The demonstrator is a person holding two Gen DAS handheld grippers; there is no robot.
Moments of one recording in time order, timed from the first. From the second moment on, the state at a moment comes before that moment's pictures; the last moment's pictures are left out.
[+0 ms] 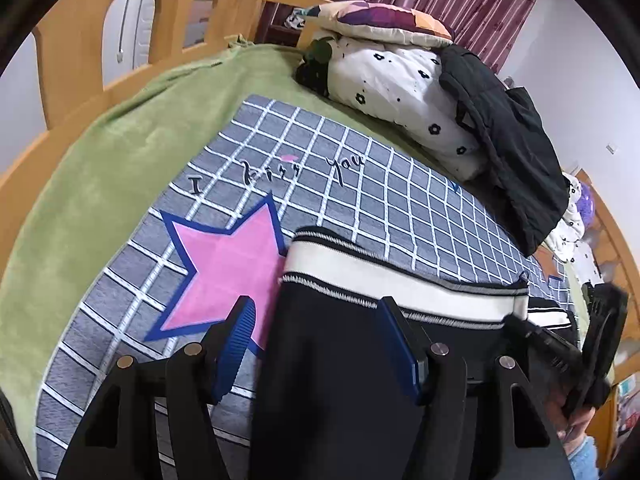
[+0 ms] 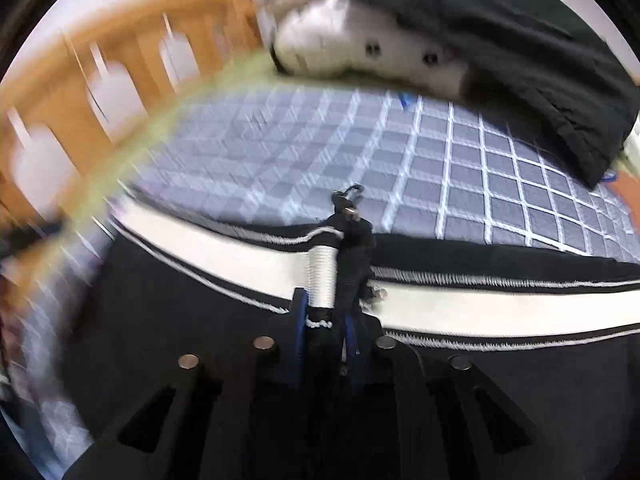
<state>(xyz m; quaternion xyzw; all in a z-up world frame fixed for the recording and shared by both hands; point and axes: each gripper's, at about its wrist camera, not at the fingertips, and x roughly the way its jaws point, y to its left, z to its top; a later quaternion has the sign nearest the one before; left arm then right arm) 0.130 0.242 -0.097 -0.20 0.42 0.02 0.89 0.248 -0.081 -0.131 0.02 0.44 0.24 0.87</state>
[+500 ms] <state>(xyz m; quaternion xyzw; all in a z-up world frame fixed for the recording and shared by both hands) 0.129 0.217 -0.101 -0.14 0.42 0.03 0.90 0.162 -0.104 -0.111 -0.02 0.46 0.24 0.86</state>
